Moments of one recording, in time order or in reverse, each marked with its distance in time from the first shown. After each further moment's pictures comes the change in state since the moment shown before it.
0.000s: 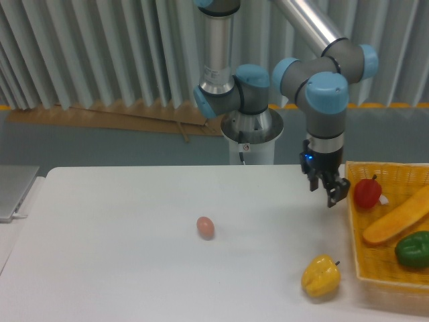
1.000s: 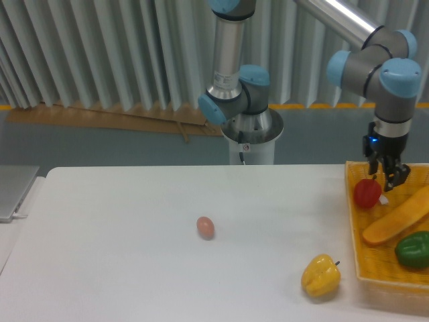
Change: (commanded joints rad) arm 0.232 -0.041 0.015 0.011 -0.011 0.379
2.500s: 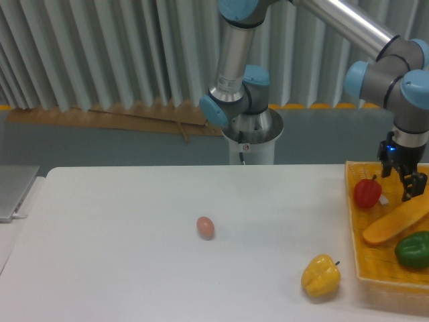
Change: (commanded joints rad) arm -0.047 -0.034 0.057 0.015 -0.002 -0.014
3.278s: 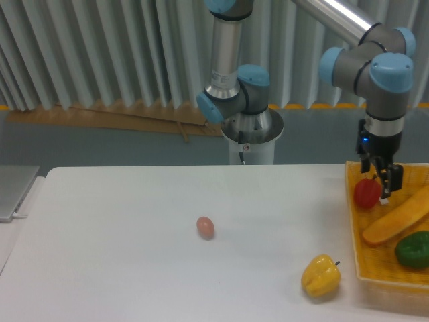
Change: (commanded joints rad) arm -0.106 0.095 -0.008 -0.046 -0.060 -0.046
